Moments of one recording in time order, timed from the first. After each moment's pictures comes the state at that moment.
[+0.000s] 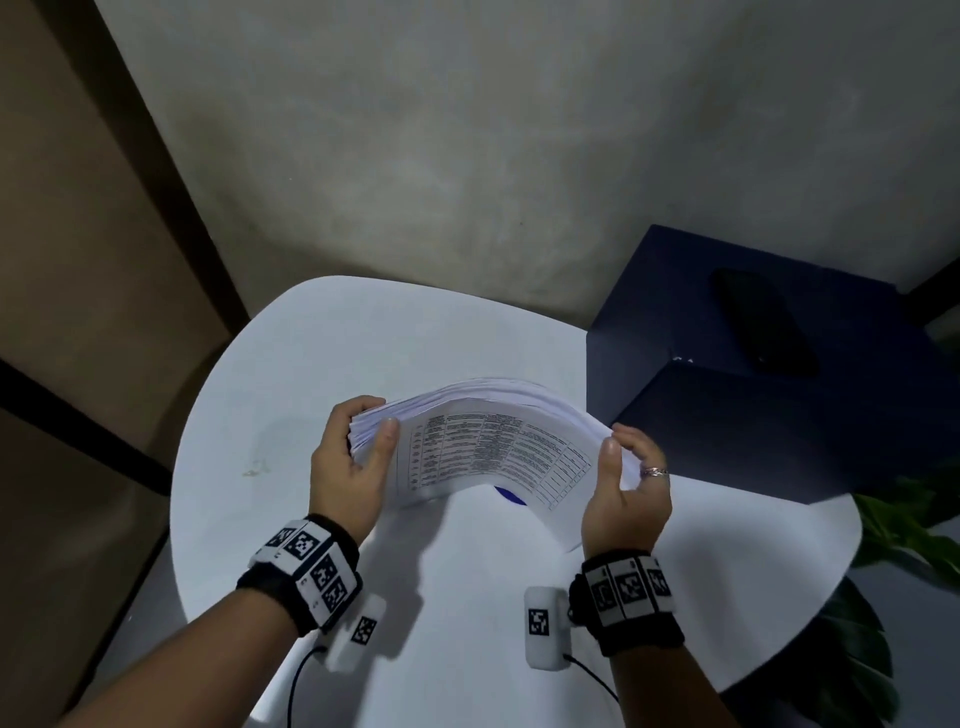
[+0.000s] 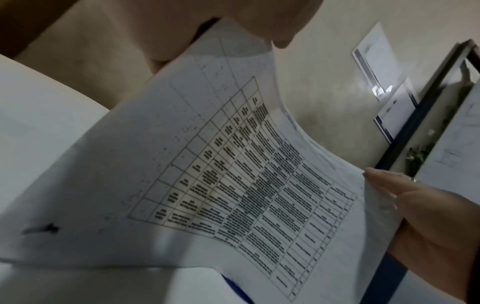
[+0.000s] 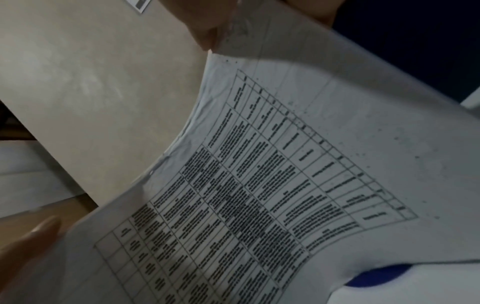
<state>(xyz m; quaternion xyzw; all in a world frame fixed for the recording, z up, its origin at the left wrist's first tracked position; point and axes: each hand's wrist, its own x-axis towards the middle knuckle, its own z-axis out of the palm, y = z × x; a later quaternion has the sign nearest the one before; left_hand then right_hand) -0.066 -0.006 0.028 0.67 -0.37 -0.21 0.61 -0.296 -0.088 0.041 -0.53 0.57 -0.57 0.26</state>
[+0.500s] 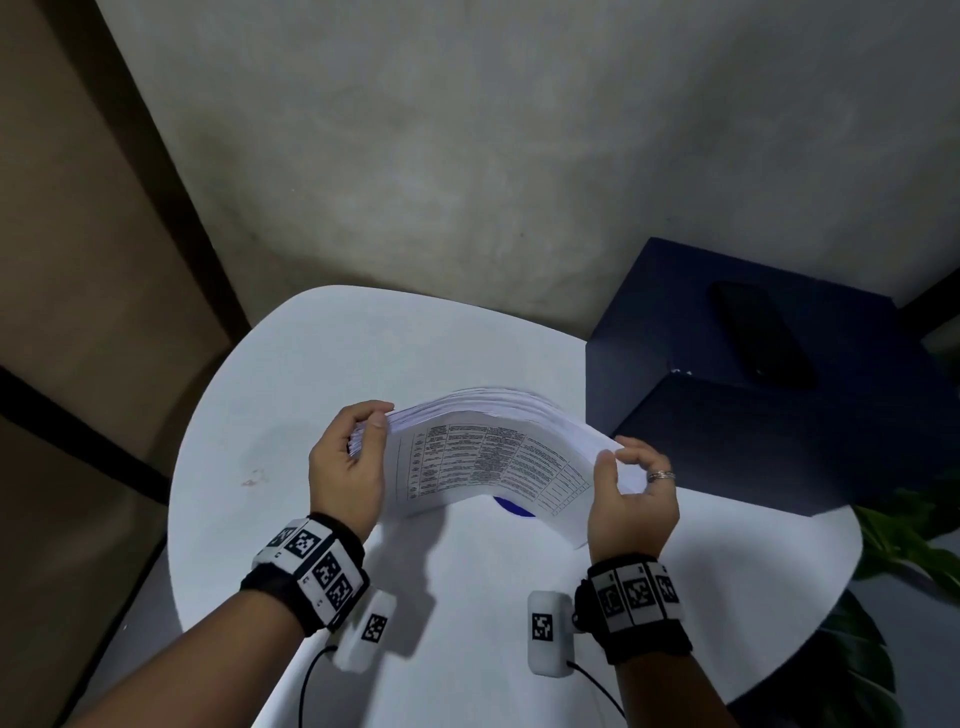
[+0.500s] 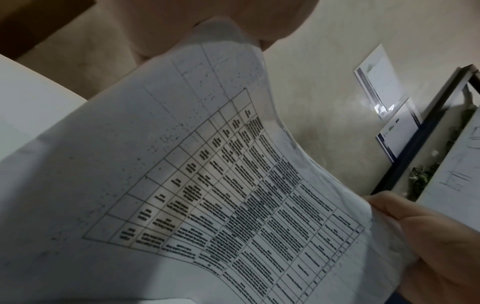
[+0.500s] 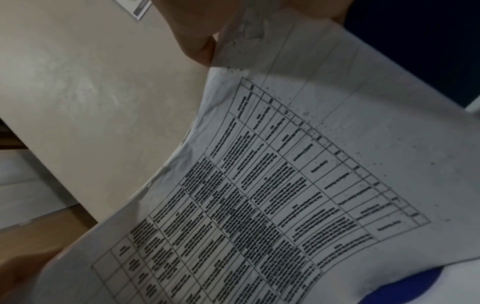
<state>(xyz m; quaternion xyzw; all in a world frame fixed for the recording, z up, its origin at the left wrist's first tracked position) -0.065 -0.020 0.029 0.66 -0.32 -0.20 0.65 -0.297 -0.096 0.044 -0.50 0.60 -0.56 0.27</state>
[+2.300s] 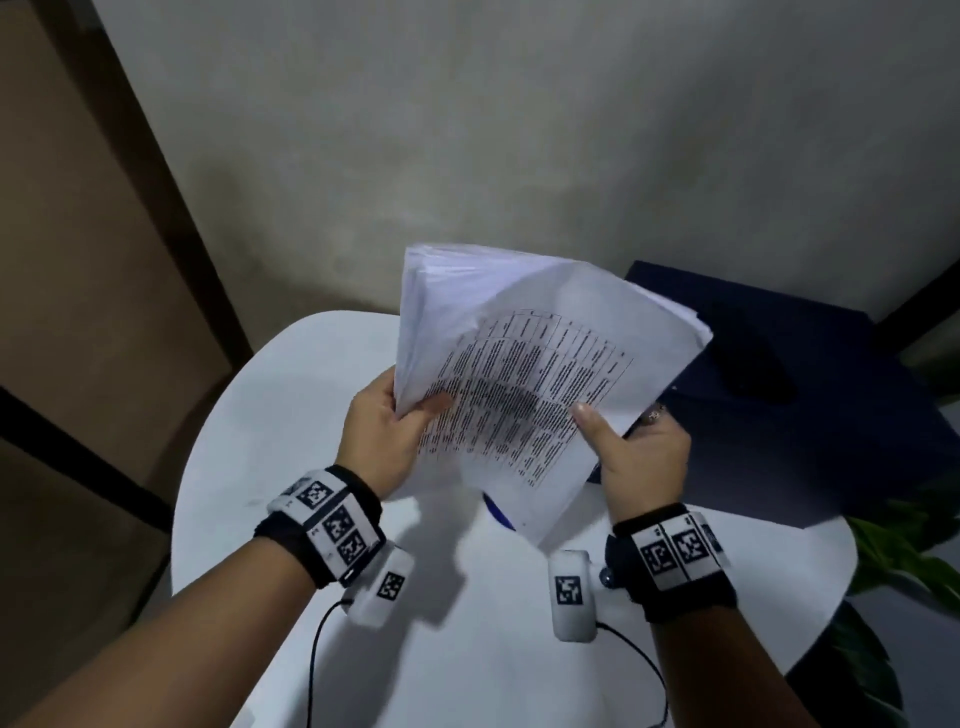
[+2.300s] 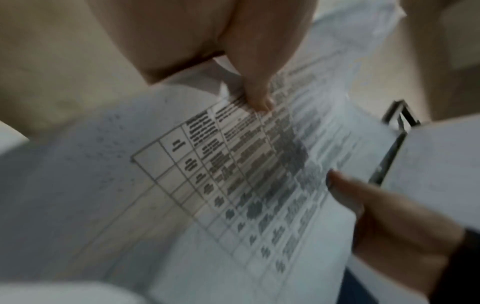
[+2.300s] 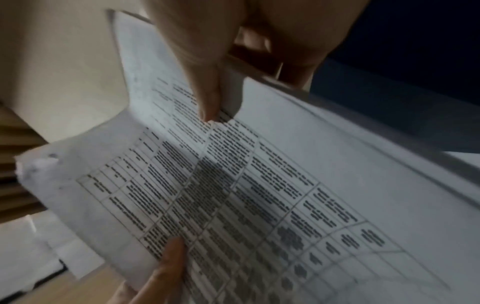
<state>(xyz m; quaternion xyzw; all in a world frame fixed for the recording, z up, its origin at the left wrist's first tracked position) -0.065 -0.060 0.090 0.61 -0.40 -0.32 0.61 -0.290 -0.120 0.121 -0.54 0.47 -0.54 0.44</state>
